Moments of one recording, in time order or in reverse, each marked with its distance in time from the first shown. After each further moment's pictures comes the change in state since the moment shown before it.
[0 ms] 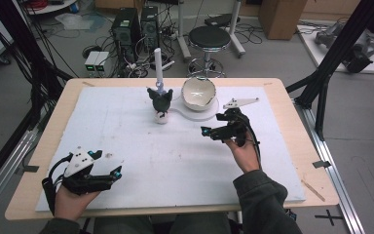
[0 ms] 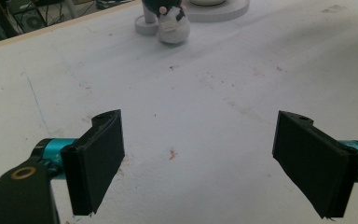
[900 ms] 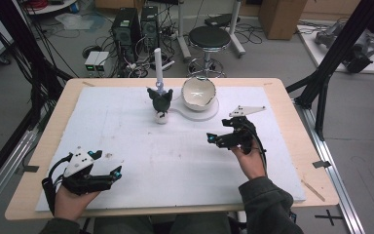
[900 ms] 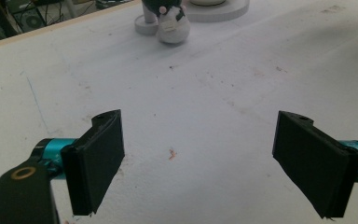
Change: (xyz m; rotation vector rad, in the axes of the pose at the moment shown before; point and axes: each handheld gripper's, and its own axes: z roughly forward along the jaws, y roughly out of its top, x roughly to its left) left arm 0.000 0.000 0.000 0.002 -0.002 0.000; right arm 0.000 -0.022 -0.014 -0.006 -0.029 -0.023
